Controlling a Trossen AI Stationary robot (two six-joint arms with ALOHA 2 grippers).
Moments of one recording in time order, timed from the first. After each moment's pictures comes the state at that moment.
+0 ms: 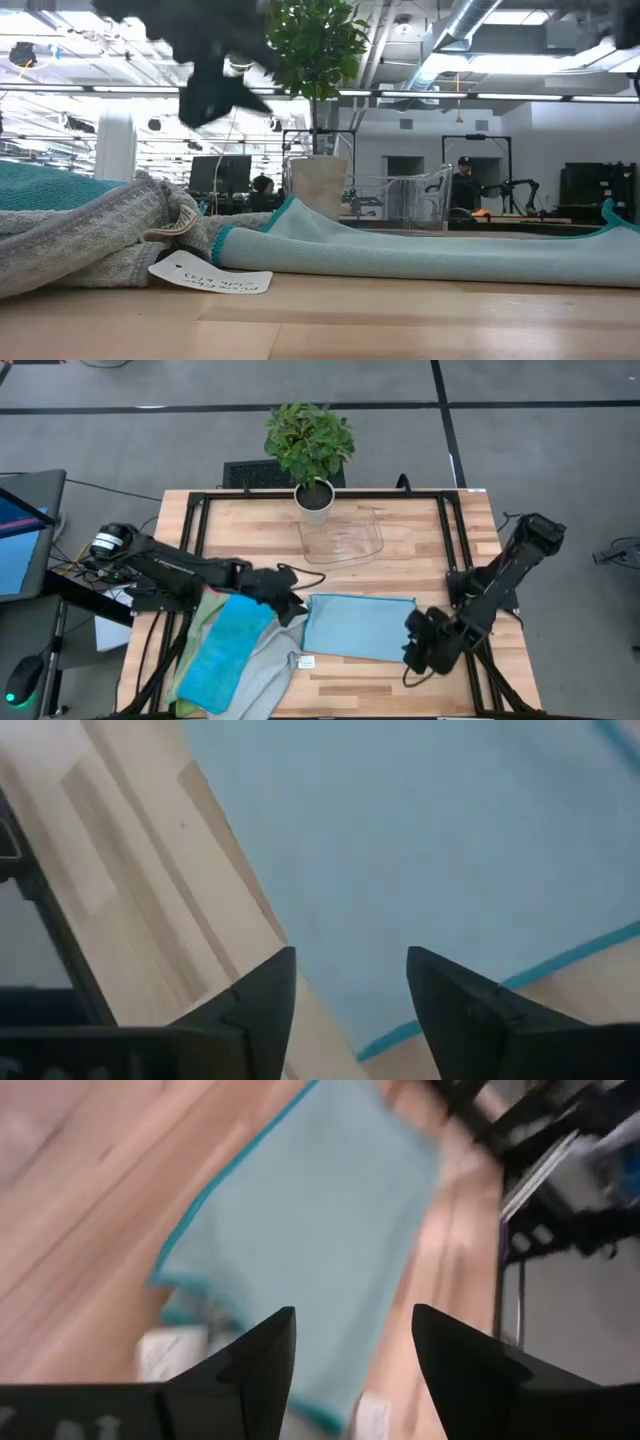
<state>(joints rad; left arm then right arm) -0.21 1.40 0.82 -0.03 -0.05 -0.81 0.89 1.37 0.80 -0.67 0.34 1.46</state>
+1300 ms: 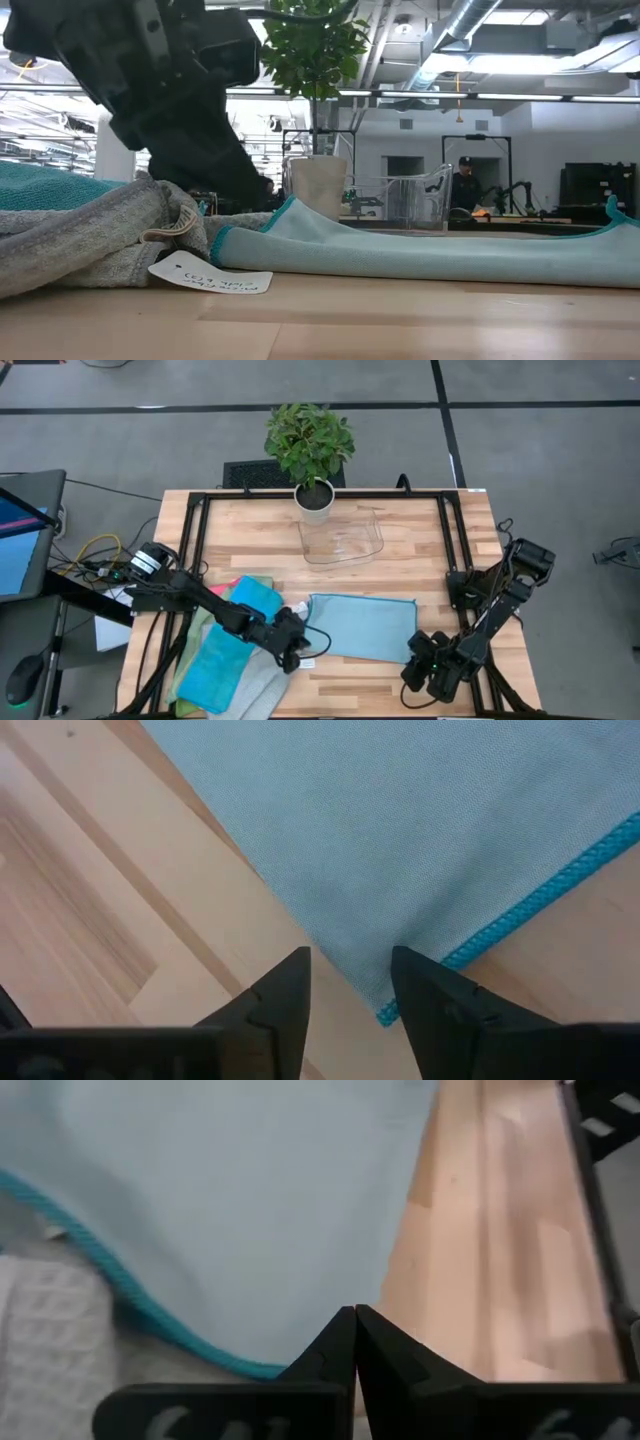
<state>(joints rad) -0.49 1.79 0.83 0.25 -0.30 -0.73 1.03 1.66 0.80 -0.52 0.32 1.81</state>
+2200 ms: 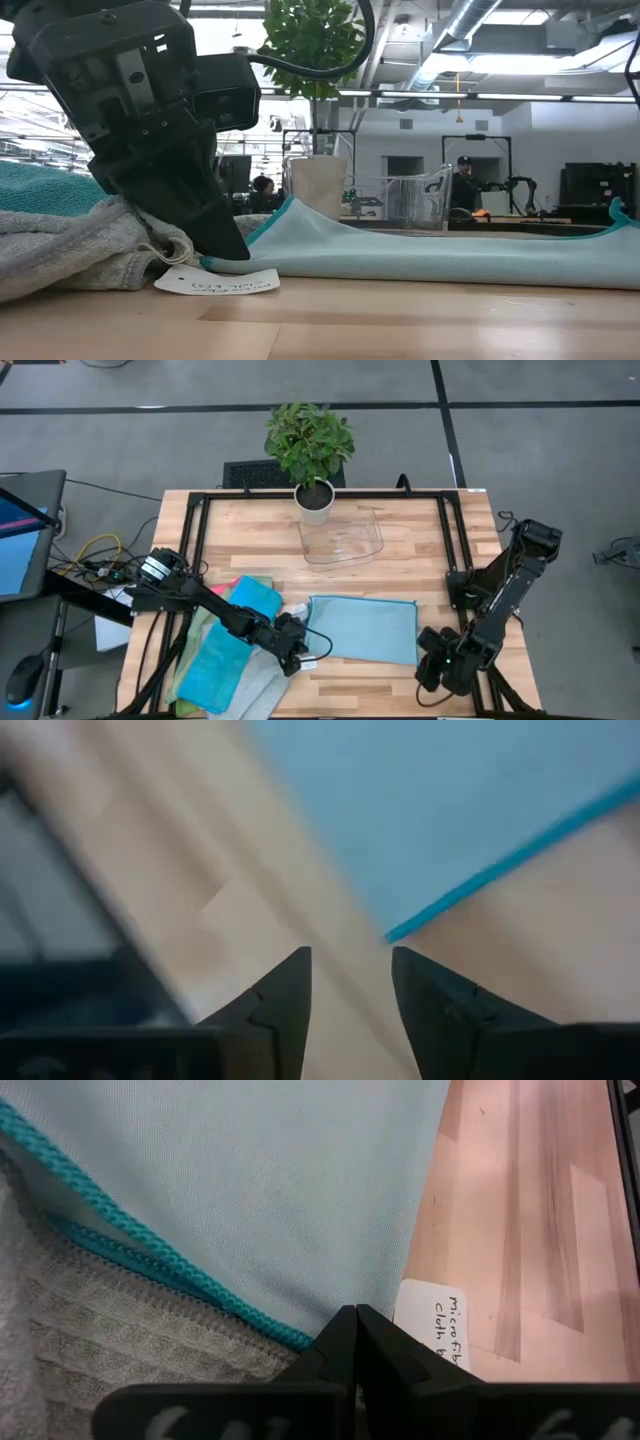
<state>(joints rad) -0.49 1.88 0.83 0.26 -0.19 -0.81 1.05 1.44 0.80 -0.59 0.23 1.67</state>
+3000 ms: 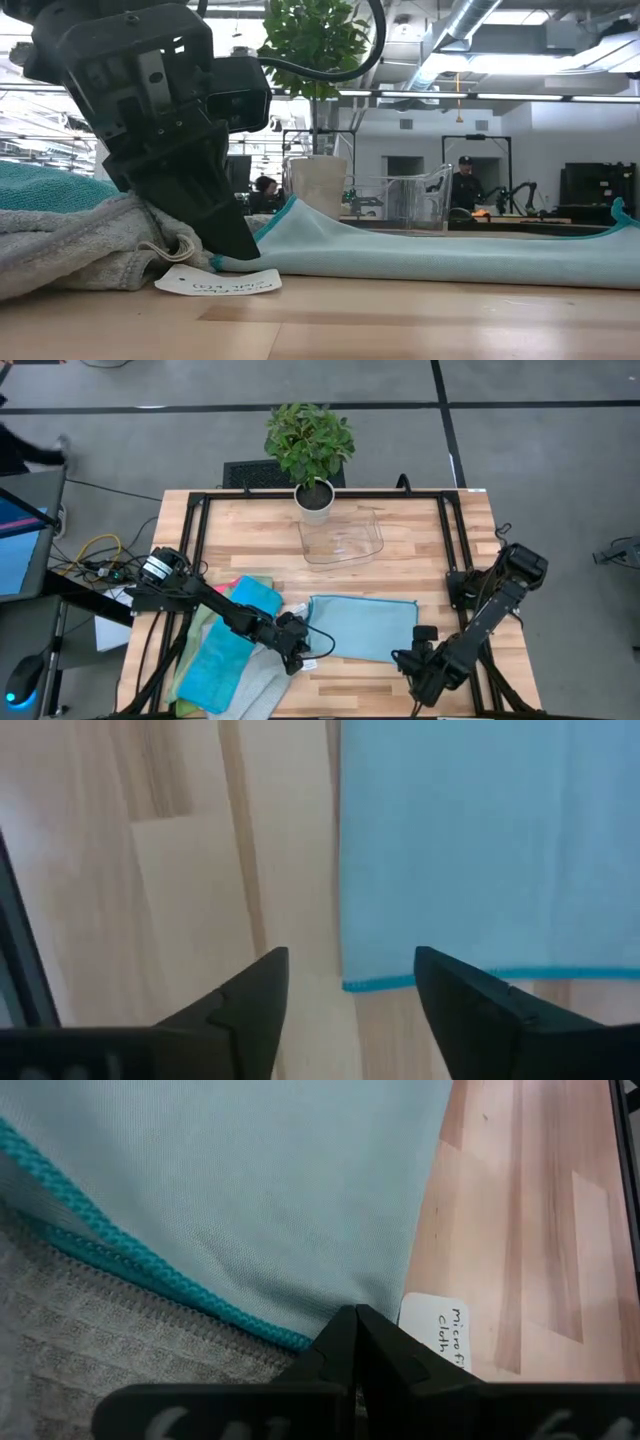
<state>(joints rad) -0.46 1.88 0.85 0.24 -0.16 -0.80 0.93 1.72 1.10 -0.90 0.14 0.97</state>
